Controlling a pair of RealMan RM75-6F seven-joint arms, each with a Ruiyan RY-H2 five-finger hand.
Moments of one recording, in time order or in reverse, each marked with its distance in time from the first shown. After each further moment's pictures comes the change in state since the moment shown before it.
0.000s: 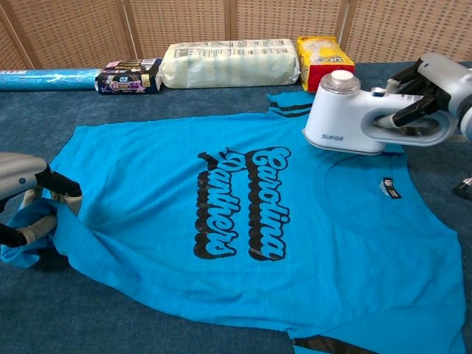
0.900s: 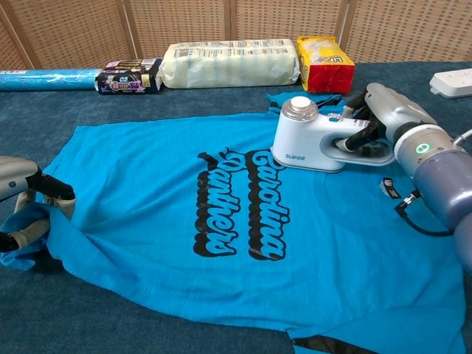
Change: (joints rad) left arm 0.015 0.010 0.016 0.006 0.026 0.018 -0.032; right arm 0.095 -0.246 0.005 0.267 0.001 0.004 -0.060
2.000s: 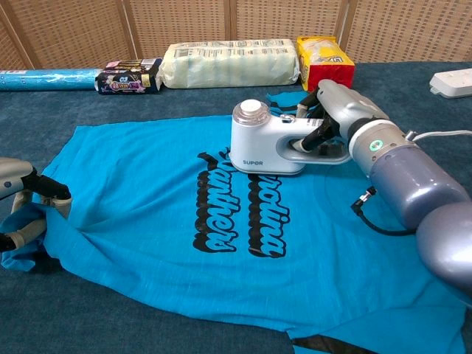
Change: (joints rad) left arm 0.007 -0.007 0.001 0.037 0.016 0.008 -0.049; right arm 0.055 -0.043 0.020 -0.089 -0.019 -0.008 -0.096
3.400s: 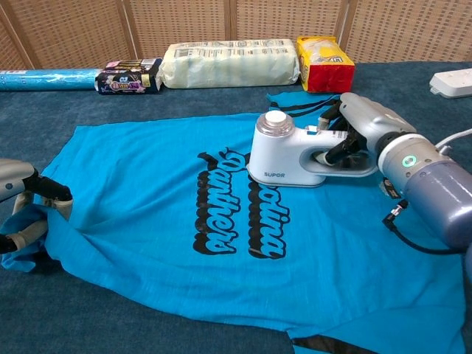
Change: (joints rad) left arm 0.004 -0.005 -0.001 0.004 0.003 0.000 0.004; right arm -0.072 0.064 -0.064 -0.029 -0.042 -0.011 0.030
